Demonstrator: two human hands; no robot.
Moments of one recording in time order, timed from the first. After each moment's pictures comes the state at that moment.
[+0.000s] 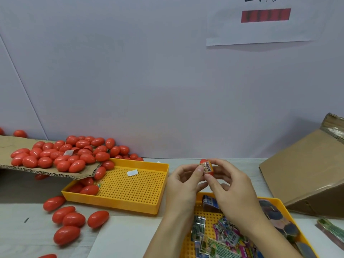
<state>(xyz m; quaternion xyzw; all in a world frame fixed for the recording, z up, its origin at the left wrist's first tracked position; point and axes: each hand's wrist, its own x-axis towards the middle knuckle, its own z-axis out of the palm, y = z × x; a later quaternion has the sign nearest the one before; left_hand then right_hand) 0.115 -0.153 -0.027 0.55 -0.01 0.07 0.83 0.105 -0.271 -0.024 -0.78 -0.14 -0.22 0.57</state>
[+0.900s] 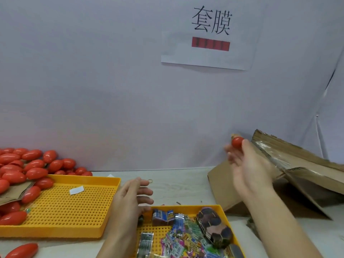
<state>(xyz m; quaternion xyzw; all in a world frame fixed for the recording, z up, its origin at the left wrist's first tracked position) 0.119 -0.148 -0.026 0.60 0.05 0.06 0.80 0.109 -0.370 0.065 -0.43 0.15 -0.31 0.83</state>
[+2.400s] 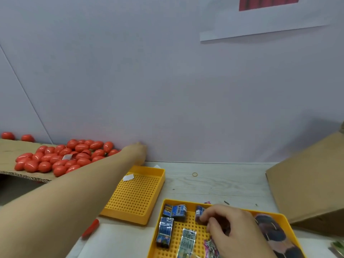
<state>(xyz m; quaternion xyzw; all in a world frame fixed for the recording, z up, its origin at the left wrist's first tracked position) 0.278 -0.036 0.016 0.99 0.00 -0.09 -0.13 0.082 -0.298 -0.026 -0.88 -0.08 -0.01 0.46</state>
